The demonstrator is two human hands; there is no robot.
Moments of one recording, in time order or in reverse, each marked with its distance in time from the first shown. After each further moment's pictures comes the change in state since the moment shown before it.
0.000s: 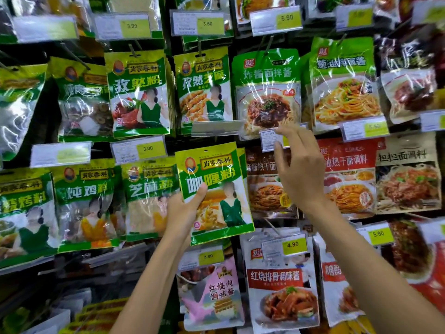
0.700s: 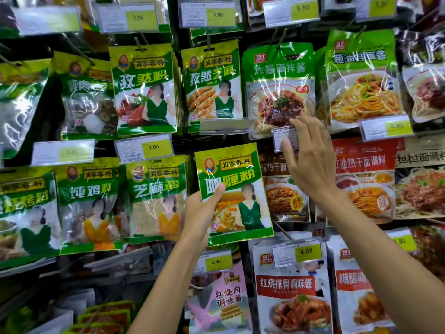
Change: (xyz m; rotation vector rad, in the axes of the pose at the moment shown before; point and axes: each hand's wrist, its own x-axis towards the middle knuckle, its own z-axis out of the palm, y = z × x) left_hand 0.021 -0.020 0.014 0.012 -0.050 0.018; right_hand 0.010 0.035 0.032 -0.168 -0.091 -0.040
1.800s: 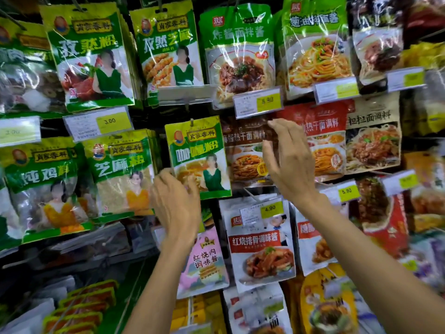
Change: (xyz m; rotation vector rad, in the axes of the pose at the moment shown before) left_hand -0.044 -0.017 0.015 0.909 0.394 0.335; right_hand -0.067 -0.009 -0.053 0.104 -0.061 0.099
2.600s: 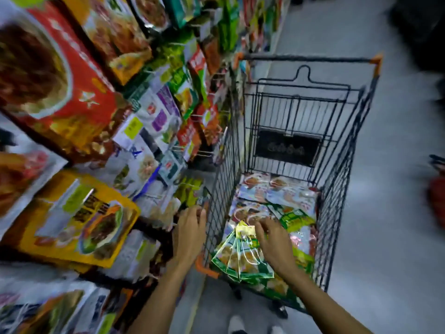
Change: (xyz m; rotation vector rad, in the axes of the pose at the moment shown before) left_hand -0.480 0.075 0.239 -0.345 -1.505 0.542; right_hand -0.486 0.107 -0.308 -0.605 -0.357 1.561
